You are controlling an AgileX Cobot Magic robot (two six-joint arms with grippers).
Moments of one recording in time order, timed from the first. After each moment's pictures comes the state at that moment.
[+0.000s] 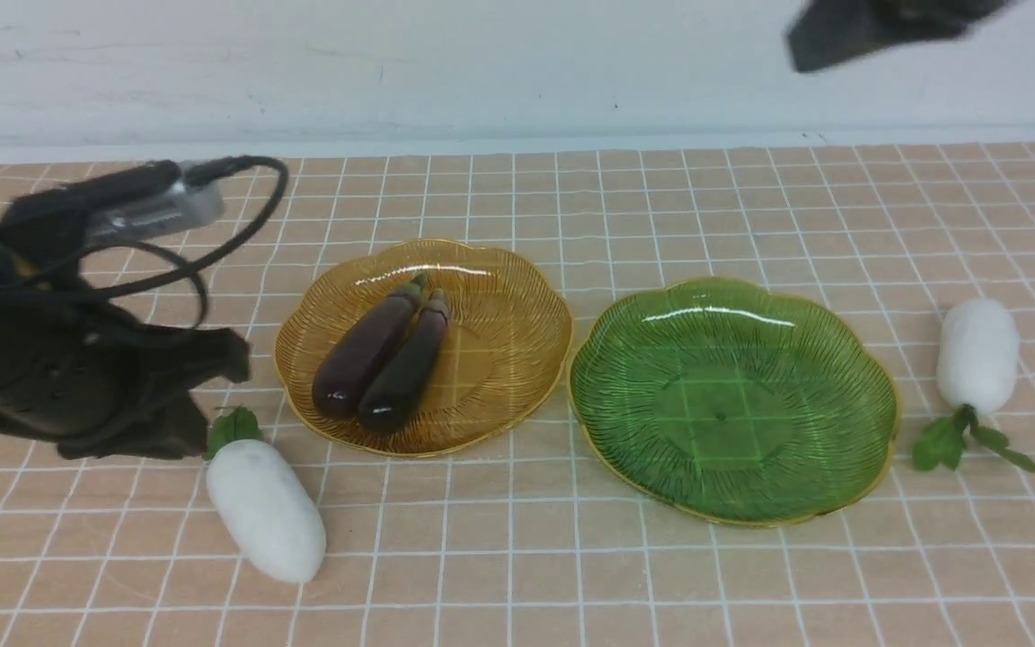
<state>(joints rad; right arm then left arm) 0.34 1.07 -1.26 0.13 1.20 -0.03 -0.13 1.81 -1.05 -0.13 0.76 -0.23</state>
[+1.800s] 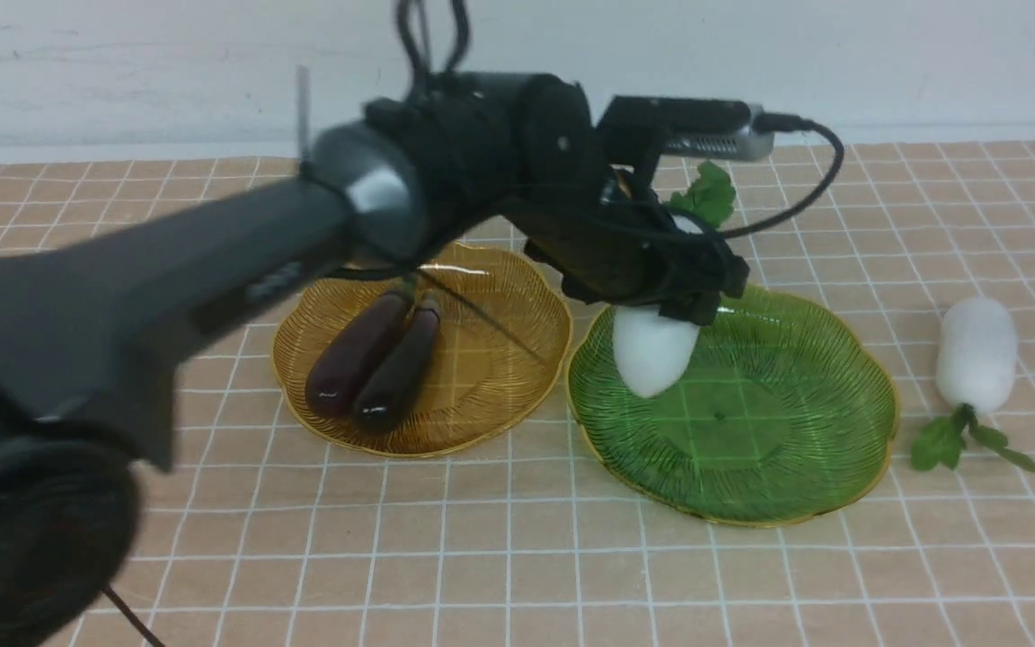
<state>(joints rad) -0.24 1.72 -1.37 0.29 0.95 -0.08 -0.63 2.25 -2.08 -0.28 1.04 -0.02</state>
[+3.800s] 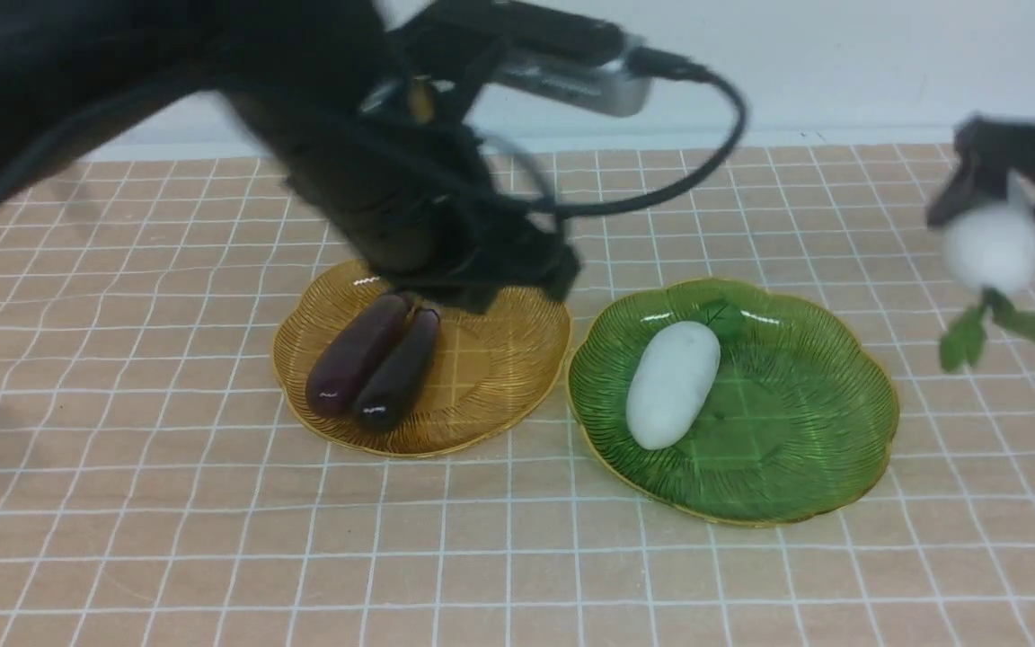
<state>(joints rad) 0.12 2.07 -1.72 0.31 1.23 0.08 -0.63 1.05 -1.03 0.08 0.92 -0.23</state>
